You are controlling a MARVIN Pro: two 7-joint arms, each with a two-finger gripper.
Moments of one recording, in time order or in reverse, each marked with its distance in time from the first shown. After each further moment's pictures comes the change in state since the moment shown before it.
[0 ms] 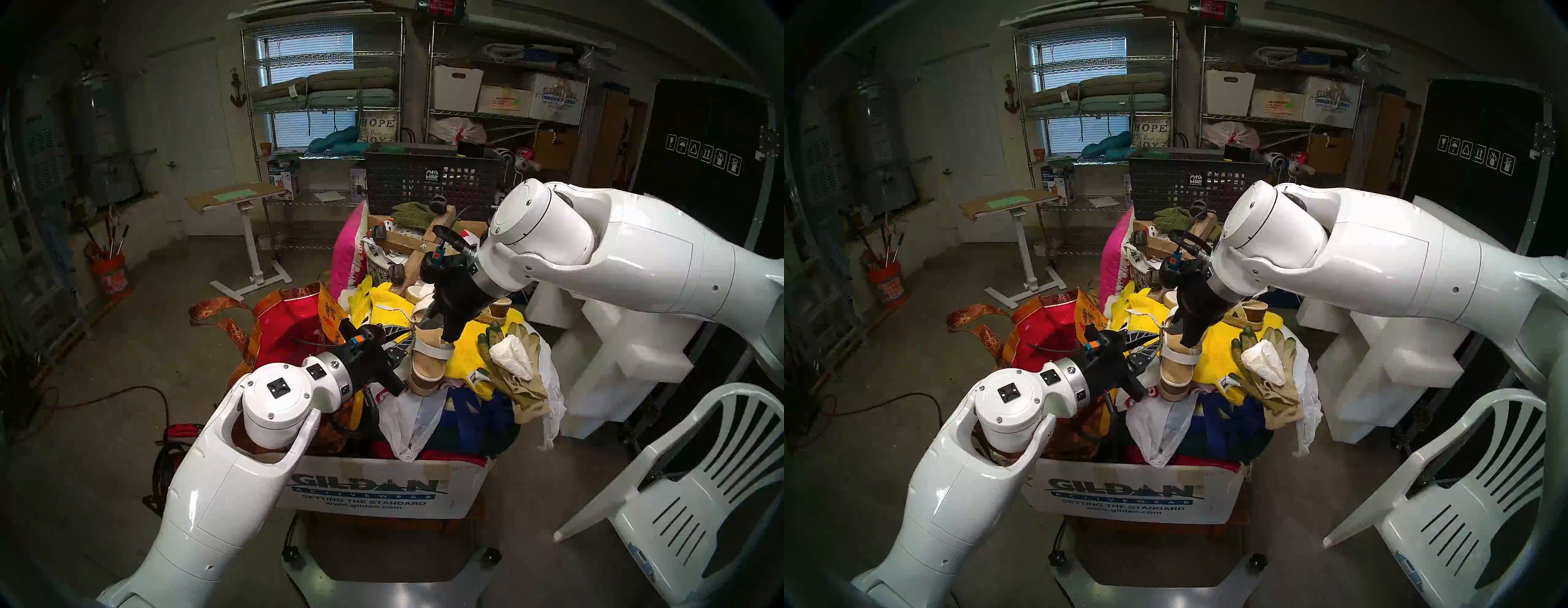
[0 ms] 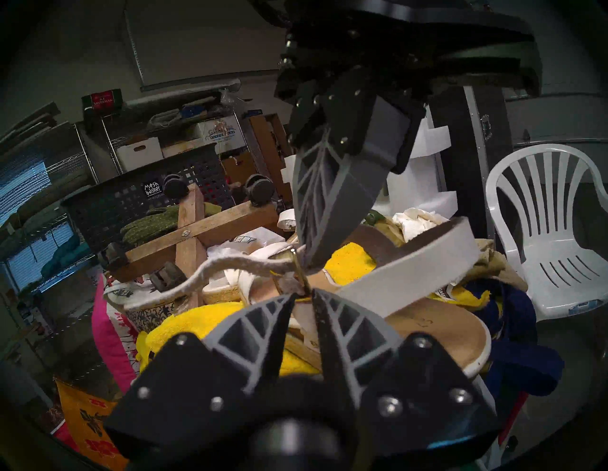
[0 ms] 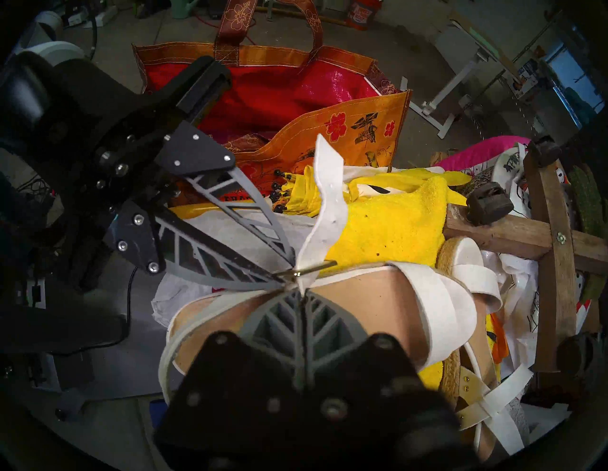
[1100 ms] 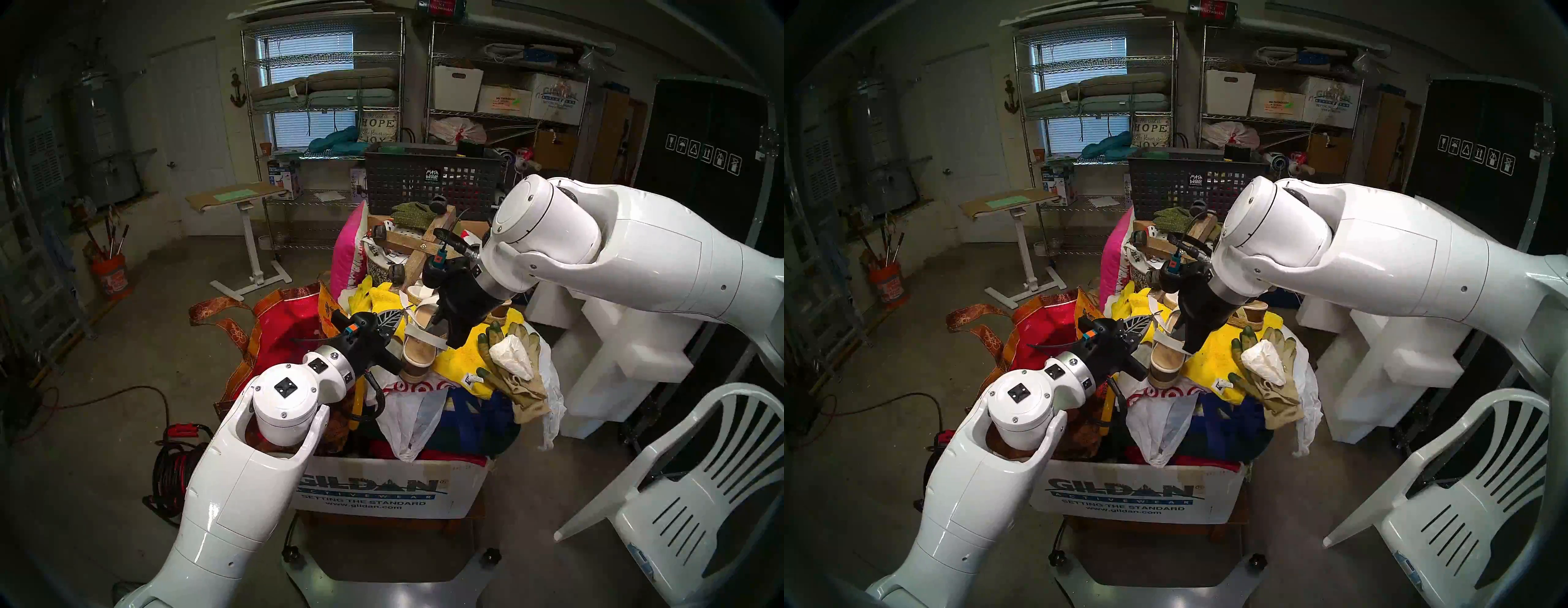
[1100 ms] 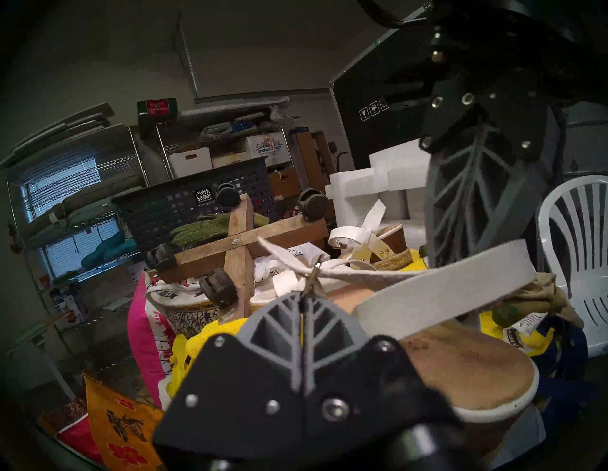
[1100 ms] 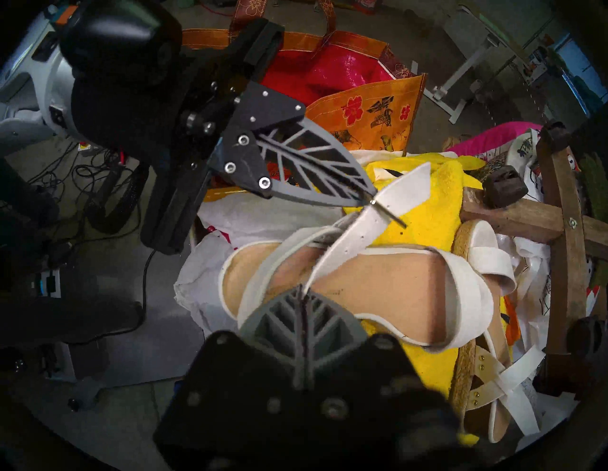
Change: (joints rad) left arm -0.006 -0.090 -0.038 0.059 -0.011 -0.063 0.121; right arm 0.020 0.030 0.003 -0.053 0.013 0.089 0.030
